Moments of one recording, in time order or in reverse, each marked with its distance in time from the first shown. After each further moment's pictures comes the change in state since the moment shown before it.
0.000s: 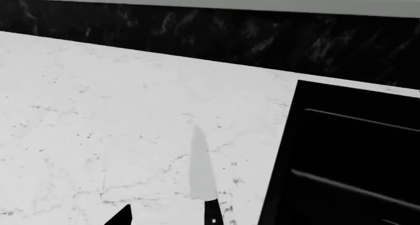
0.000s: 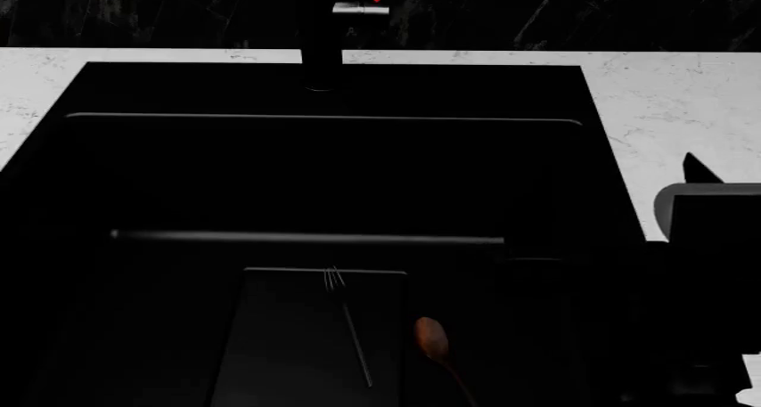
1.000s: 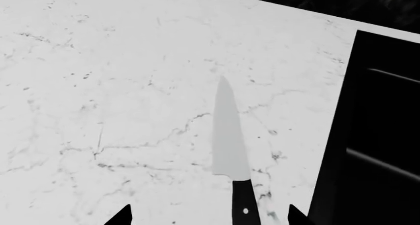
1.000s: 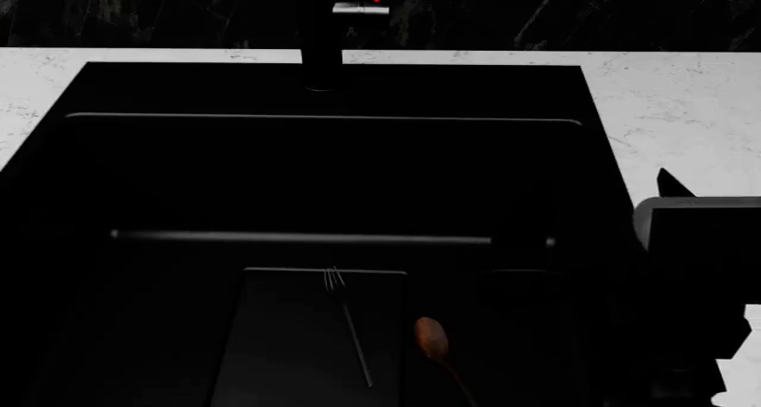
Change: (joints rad) left arm 0.023 0.011 0.159 -0.288 0.404 0.143 0.346; right arm -0.022 -0.031 -0.033 0.054 -0.033 -0.054 -0.046
